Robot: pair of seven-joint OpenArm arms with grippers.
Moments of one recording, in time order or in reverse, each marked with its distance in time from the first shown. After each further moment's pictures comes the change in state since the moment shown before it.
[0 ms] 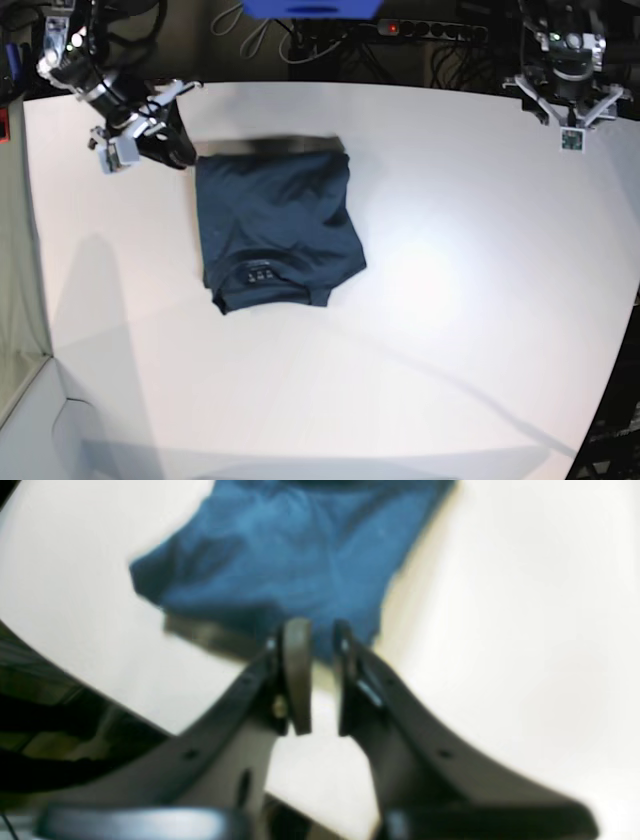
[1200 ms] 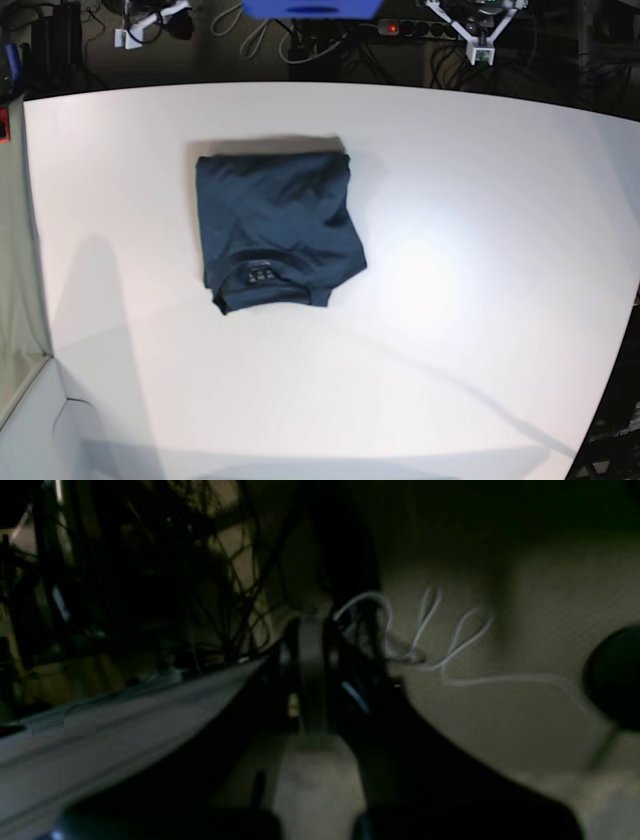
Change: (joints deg) left arm -0.1 0.5 11.7 -39.4 -15.4 0.6 -8.4; right arm 3.9 2.1 -7.5 -69.0 0.0 -0.4 36.4
